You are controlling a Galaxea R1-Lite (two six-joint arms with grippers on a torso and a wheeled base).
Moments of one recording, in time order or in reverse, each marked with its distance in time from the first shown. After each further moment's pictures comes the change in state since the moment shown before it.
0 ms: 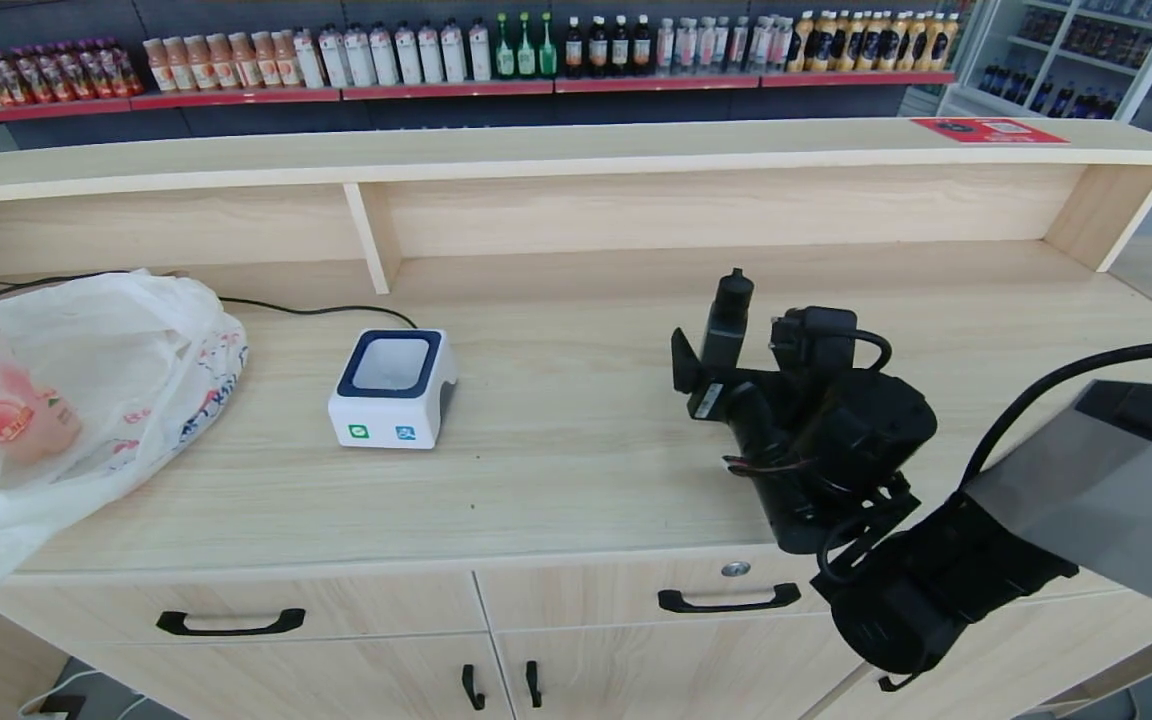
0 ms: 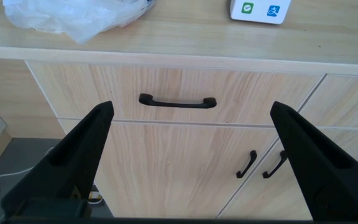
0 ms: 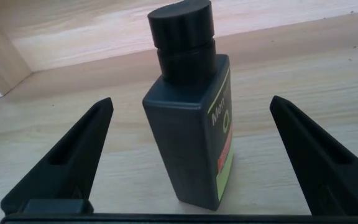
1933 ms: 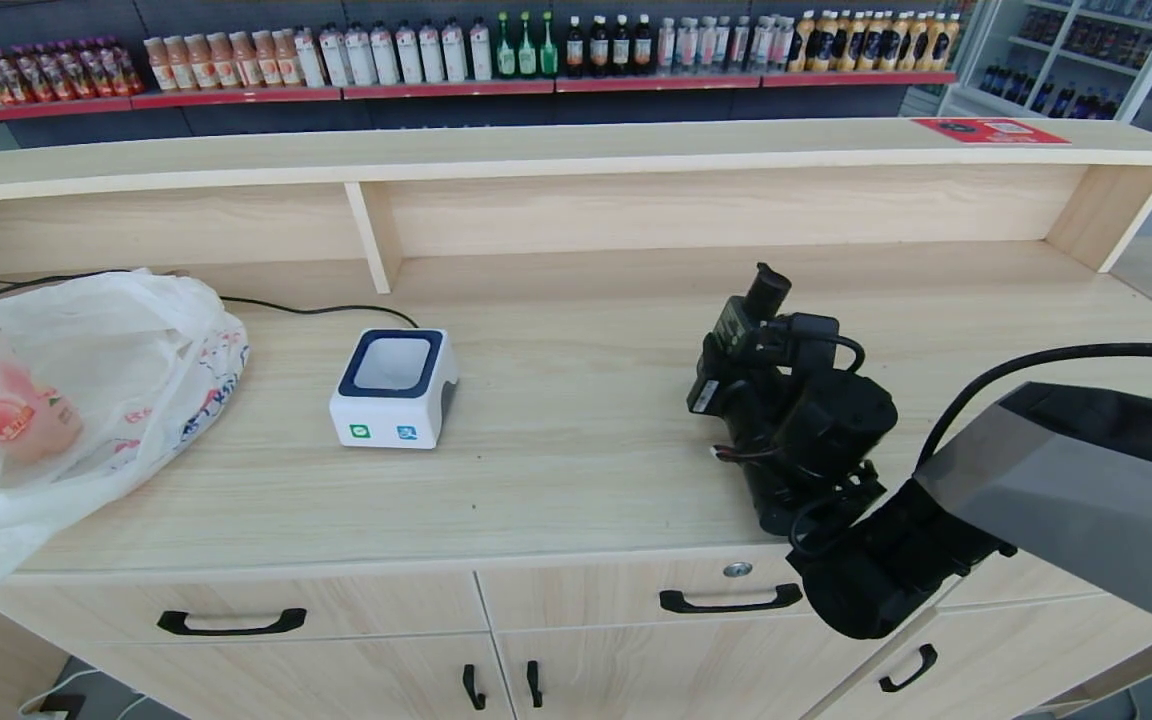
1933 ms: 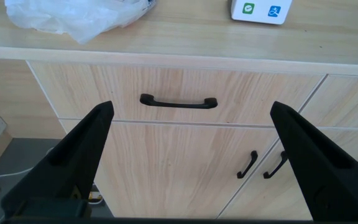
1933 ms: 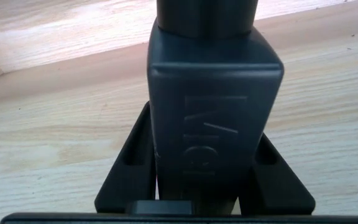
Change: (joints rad) left arm 0.000 0.000 0.000 -0.001 0.000 0.001; right arm -0.054 0.094 -0.098 0.002 0.004 0.013
